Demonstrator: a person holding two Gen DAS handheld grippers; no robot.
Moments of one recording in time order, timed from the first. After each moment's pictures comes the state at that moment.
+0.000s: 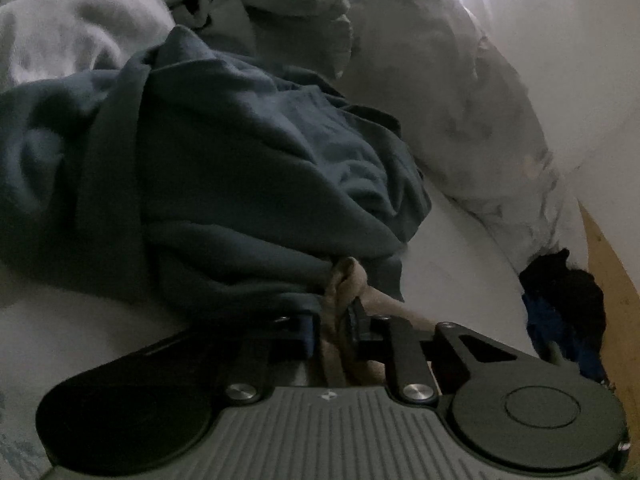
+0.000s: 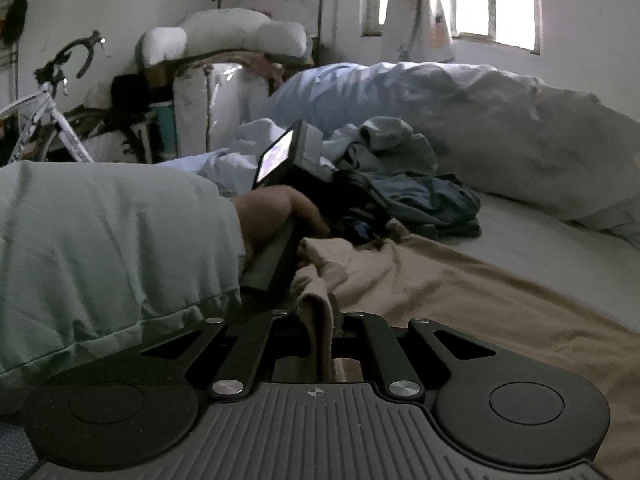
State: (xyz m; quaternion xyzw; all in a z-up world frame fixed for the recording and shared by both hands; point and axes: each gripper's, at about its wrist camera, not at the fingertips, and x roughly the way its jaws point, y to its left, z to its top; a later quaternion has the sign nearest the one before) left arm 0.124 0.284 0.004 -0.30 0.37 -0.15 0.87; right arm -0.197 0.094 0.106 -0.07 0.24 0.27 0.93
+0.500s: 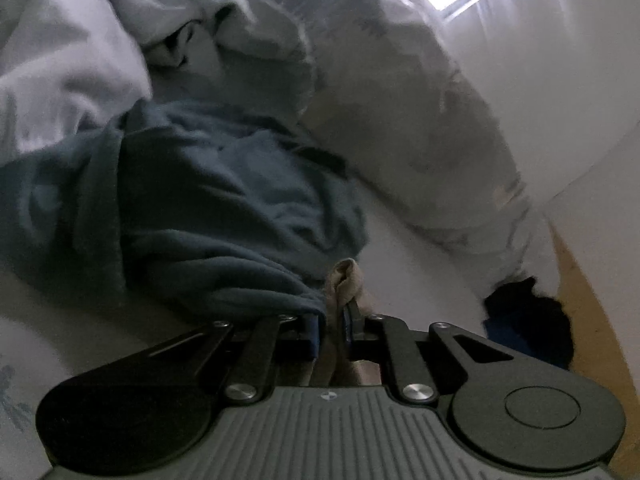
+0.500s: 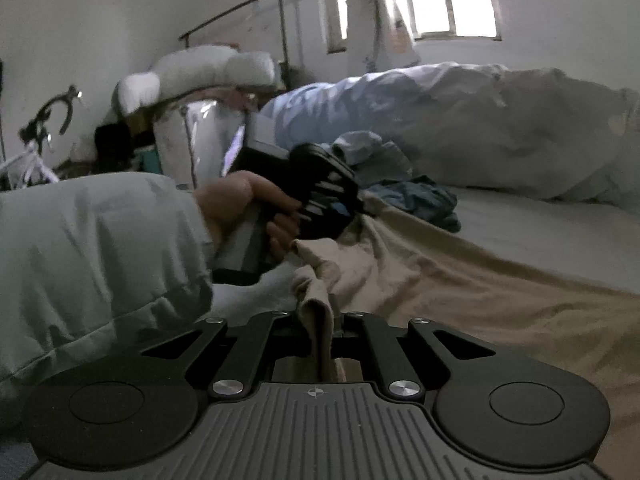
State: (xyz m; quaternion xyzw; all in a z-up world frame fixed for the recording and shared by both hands) left arm 0.112 0.275 0.053 -0.34 0.34 -0.16 0.86; right arm -0.200 0.054 0.112 0.01 0.22 0.26 0.94
